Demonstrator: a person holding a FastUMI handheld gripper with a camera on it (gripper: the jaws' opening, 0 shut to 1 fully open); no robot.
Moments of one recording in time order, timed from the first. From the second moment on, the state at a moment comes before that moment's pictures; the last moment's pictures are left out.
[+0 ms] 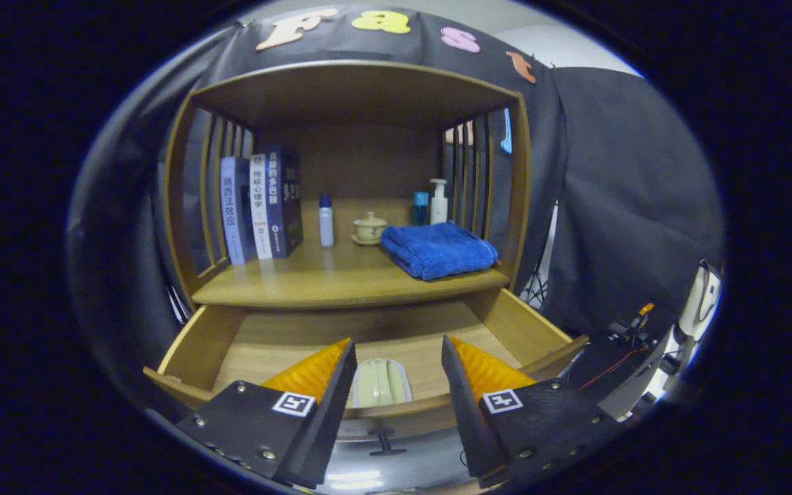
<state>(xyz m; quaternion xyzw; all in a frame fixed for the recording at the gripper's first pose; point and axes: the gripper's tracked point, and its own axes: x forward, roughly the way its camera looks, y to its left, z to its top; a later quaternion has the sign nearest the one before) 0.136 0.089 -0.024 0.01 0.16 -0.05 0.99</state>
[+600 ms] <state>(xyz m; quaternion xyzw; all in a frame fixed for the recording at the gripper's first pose) 0.201 0.108 -0.111 -0.01 0.38 -0.03 0.92</state>
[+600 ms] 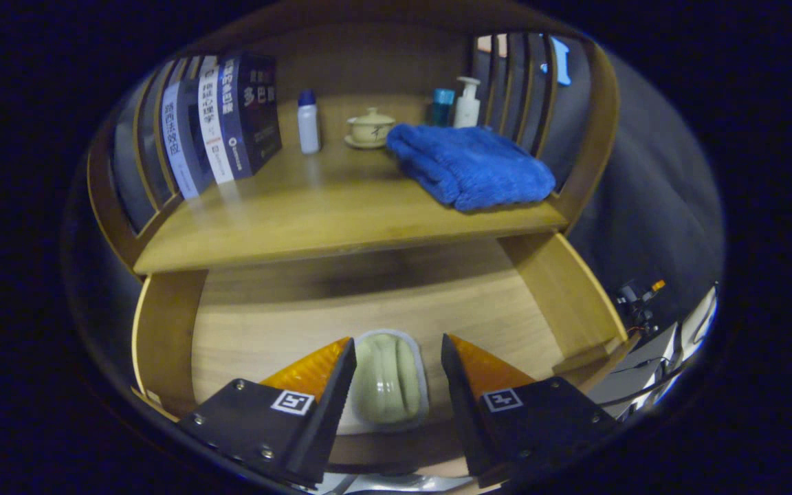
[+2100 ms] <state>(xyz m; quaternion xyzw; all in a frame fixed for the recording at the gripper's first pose) 0.210 0.104 -0.063 -0.03 0.32 -0.05 0.95</state>
